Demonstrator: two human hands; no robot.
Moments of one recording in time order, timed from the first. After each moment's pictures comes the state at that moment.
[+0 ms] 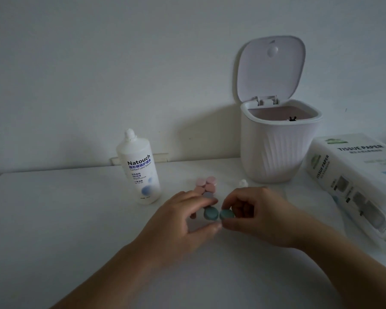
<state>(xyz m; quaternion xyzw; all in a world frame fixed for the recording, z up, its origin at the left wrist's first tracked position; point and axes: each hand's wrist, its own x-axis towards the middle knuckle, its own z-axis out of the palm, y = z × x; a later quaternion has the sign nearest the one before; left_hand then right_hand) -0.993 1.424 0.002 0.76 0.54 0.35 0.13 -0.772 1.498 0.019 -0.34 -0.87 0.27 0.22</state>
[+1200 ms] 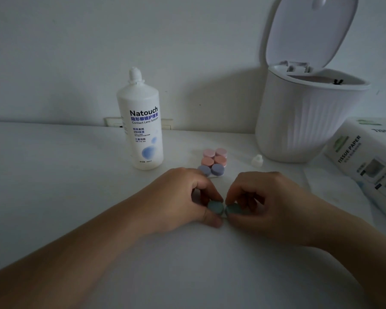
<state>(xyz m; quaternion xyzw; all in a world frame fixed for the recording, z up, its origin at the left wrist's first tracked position) -1.006 1.432 0.001 0.72 0.57 0.27 0.29 -0.787 1.477 0.017 -0.29 -0.92 0.19 0.16</state>
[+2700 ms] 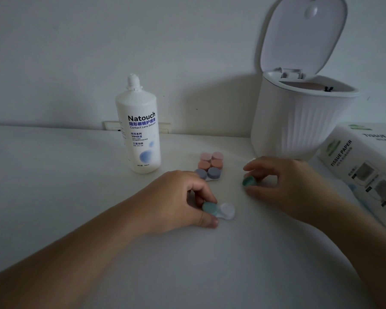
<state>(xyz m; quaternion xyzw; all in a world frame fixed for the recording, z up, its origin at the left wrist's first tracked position) -1.011 1.434 -0.004 0.73 0.56 0.27 0.28 -0.766 1.506 0.015 -0.45 -0.85 0.14 0.23</state>
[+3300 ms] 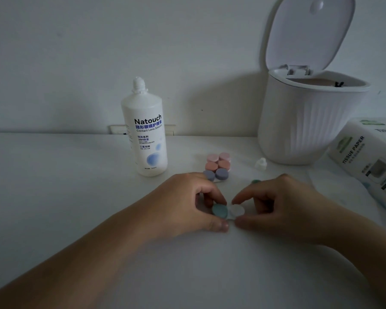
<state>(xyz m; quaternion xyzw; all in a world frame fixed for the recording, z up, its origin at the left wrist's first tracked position) -1.010 1.431 0.001 0.74 0.56 0.26 0.27 -0.783 1.482 0.017 -0.39 -0.89 0.22 0.11</state>
